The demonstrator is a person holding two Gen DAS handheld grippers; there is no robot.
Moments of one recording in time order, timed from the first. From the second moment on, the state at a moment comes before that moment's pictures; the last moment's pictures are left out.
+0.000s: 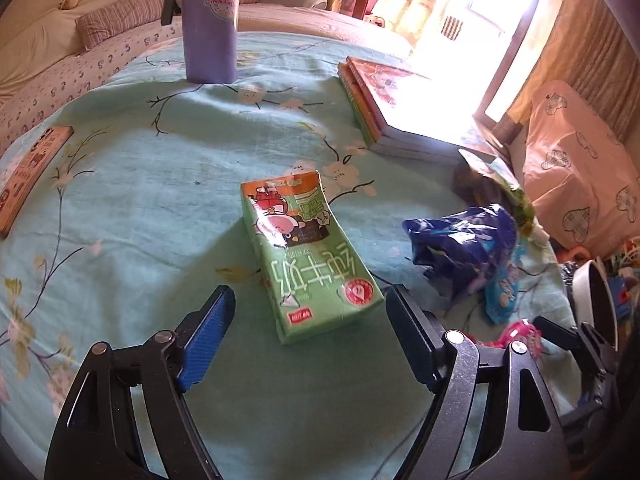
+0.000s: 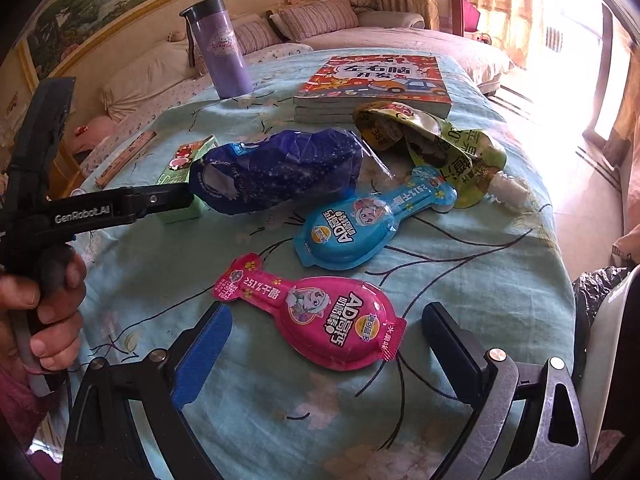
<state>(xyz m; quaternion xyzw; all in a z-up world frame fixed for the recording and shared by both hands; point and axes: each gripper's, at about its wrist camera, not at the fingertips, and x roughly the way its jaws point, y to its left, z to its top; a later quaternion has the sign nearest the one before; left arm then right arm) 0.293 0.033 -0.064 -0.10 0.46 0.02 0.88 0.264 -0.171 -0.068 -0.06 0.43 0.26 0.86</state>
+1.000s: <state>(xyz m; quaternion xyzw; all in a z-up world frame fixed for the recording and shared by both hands) 0.183 0.015 -0.039 -0.10 0.42 -0.06 0.90 0.207 -0.224 -0.061 0.05 0.41 0.20 0.89</state>
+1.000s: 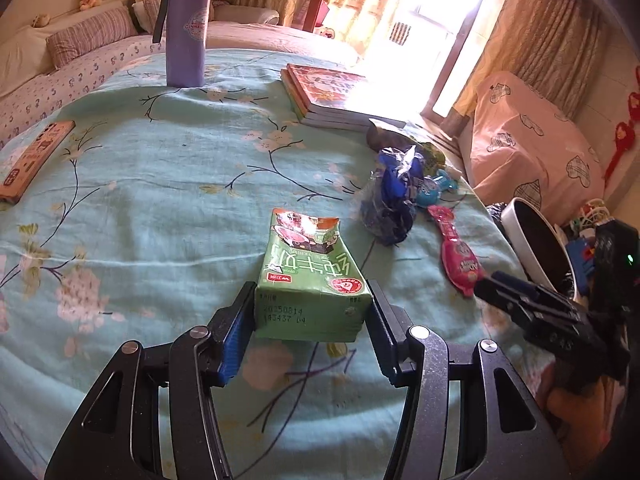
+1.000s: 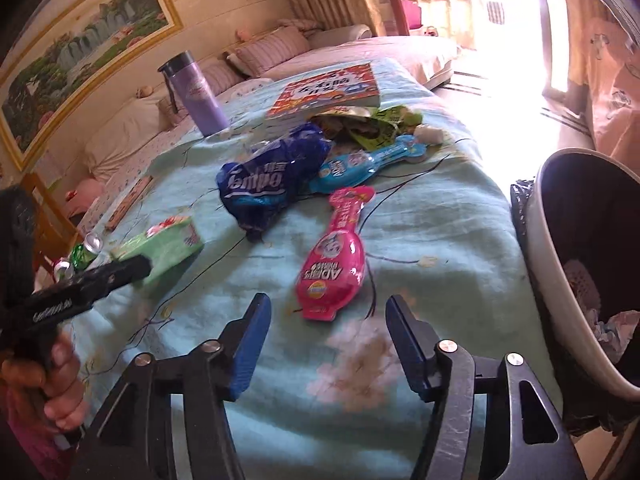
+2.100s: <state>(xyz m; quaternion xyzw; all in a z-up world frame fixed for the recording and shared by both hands) 0.160 -0.112 -0.001 -0.04 0.40 -0.19 0.89 0.147 -0.325 -0.017 0.14 0.34 0.14 0.92</state>
